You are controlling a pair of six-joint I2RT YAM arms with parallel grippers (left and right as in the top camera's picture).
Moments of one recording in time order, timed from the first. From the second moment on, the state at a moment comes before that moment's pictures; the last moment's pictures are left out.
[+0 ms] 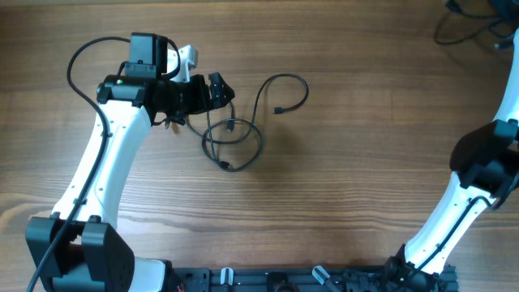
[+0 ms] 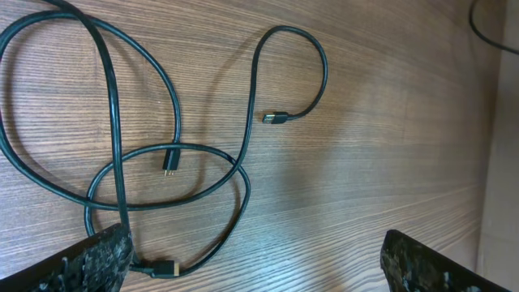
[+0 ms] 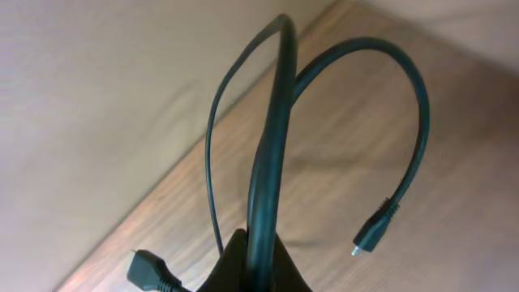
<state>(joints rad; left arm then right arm) -0.11 1.60 1.34 -0.83 0.49 -0.33 -0.39 2.31 2.43 -0.86 0.06 0.44</state>
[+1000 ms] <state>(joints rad) -0.11 1.60 1.34 -0.81 0.42 -0.33 -0.22 2.16 2.43 -1.29 -0.26 0.11</state>
